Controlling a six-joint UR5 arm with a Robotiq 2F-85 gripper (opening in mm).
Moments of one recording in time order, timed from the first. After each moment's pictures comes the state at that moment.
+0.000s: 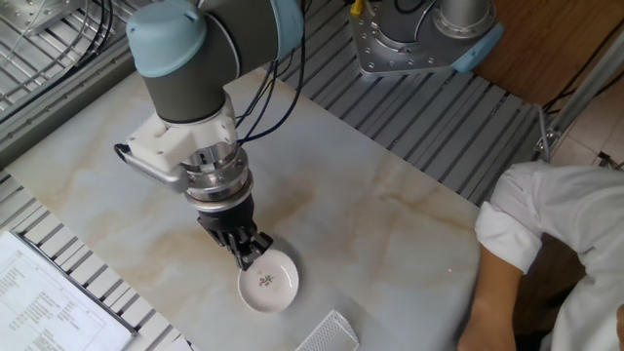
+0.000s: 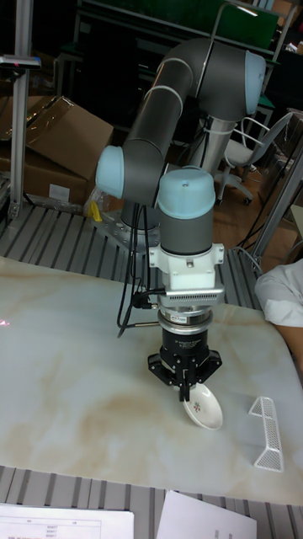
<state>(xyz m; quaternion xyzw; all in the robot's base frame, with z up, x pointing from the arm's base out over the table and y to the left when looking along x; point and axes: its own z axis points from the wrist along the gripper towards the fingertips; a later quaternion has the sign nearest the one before) 0.650 0.111 0.058 -0.03 0.99 0.14 0.09</state>
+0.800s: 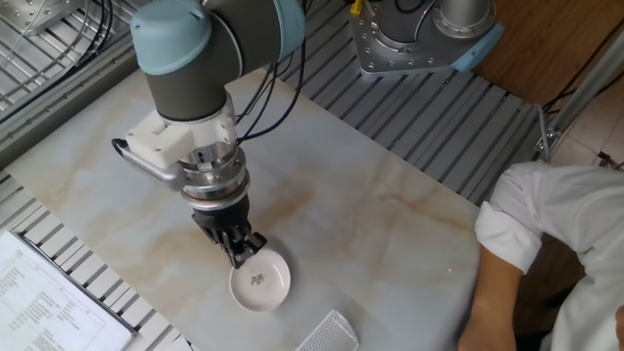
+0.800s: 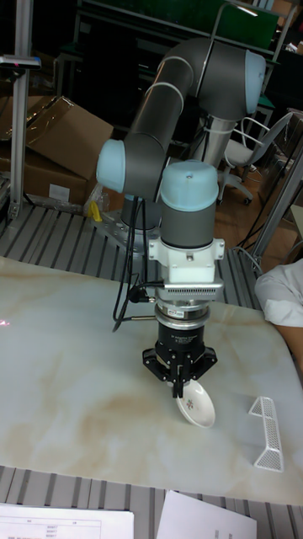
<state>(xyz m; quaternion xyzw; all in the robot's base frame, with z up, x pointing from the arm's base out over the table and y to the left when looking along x) 0.646 0.095 0.066 -0.02 0.99 0.11 0.08</state>
